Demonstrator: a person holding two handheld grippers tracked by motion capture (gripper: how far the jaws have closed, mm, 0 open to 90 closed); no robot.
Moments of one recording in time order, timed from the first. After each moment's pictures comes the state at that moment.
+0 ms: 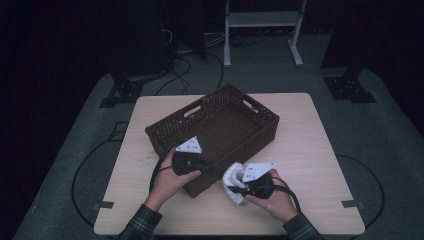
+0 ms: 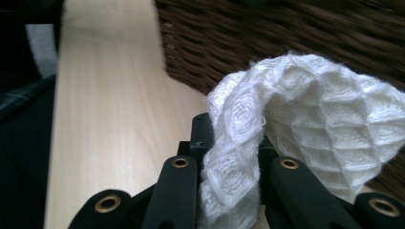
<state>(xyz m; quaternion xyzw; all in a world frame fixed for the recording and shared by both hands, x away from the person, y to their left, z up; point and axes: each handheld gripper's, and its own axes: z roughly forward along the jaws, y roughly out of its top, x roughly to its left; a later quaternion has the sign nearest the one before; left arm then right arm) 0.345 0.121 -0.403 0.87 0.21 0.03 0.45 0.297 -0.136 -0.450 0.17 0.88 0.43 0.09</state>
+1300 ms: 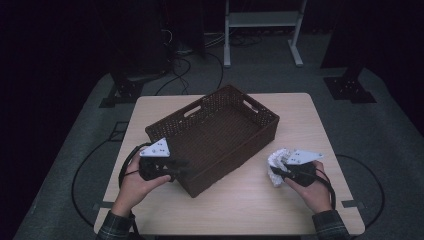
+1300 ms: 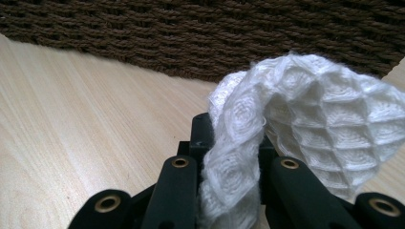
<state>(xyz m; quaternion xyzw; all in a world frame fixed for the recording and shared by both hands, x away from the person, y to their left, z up) 0.316 0.196 -0.371 0.87 0.20 0.07 0.44 0.319 -0.246 -0.452 0.32 0.84 0.40 0.18</state>
